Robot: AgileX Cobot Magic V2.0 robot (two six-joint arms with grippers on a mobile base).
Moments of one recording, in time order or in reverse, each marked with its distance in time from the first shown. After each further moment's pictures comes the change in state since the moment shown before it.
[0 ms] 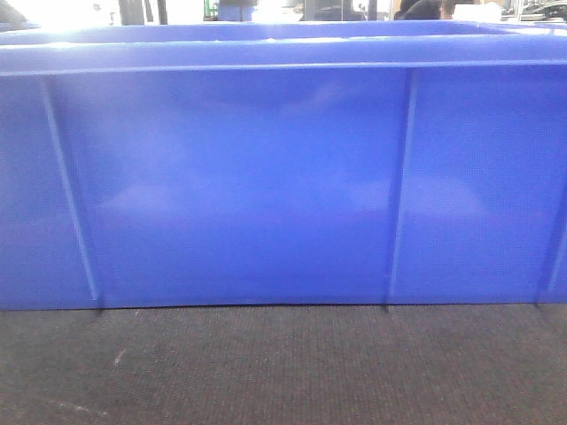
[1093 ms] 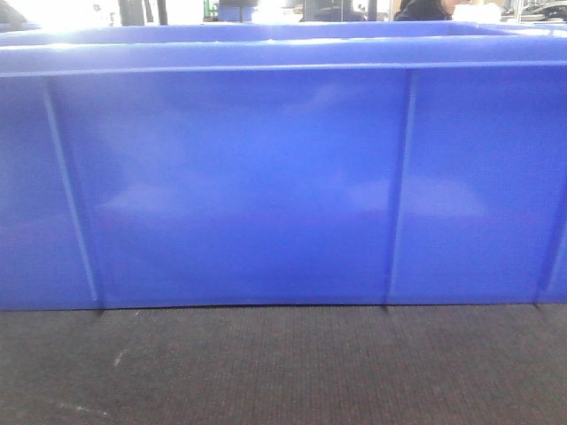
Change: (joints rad) left arm 0.000 -1.085 0.815 0.053 -0.335 0.000; right arm 0.000 -1.018 0.789 -0.014 -0.371 -0.014
